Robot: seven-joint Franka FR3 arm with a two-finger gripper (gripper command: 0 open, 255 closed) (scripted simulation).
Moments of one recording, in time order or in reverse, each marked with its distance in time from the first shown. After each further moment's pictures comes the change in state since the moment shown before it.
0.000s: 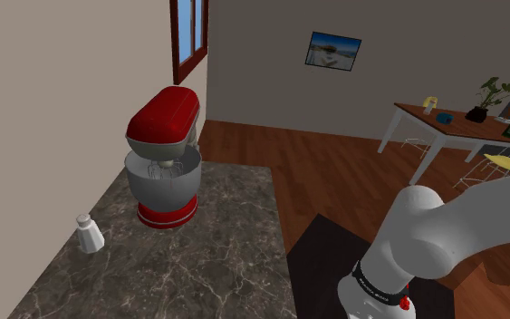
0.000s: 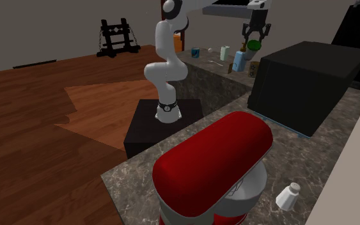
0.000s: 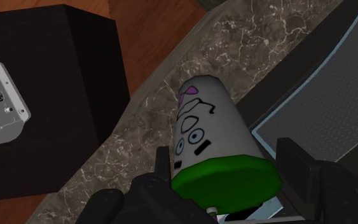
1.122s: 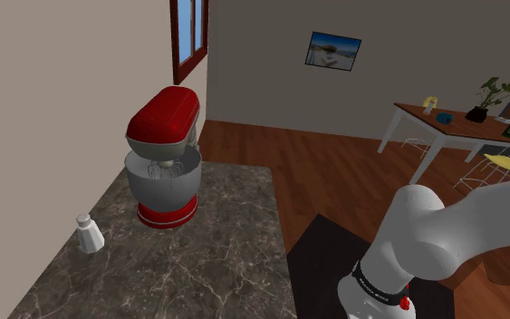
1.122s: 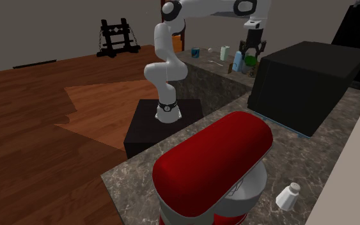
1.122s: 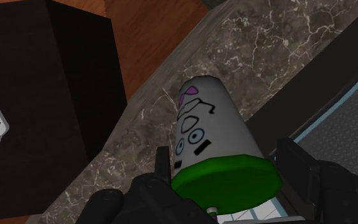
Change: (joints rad) arm 0.060 -0.086 0.035 -0.251 0.071 0.182 -0.056
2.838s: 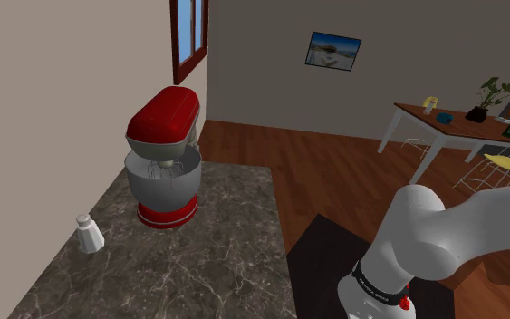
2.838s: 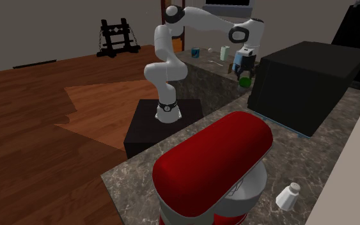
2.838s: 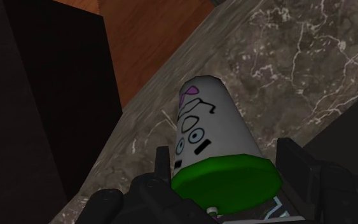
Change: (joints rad) arm -0.001 -0.061 0.187 -0.268 0.146 0.277 -0.069
